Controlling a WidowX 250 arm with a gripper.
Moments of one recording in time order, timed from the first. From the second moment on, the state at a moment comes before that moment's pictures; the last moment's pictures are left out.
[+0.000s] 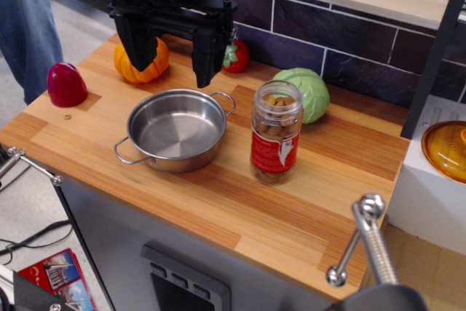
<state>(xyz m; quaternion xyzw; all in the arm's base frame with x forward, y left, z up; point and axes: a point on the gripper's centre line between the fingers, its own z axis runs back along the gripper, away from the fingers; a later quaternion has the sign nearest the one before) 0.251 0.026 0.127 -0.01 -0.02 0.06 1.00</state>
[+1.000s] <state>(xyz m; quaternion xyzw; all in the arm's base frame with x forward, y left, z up) 0.272 -0.035 0.142 0.08 0.12 -0.21 0.97</state>
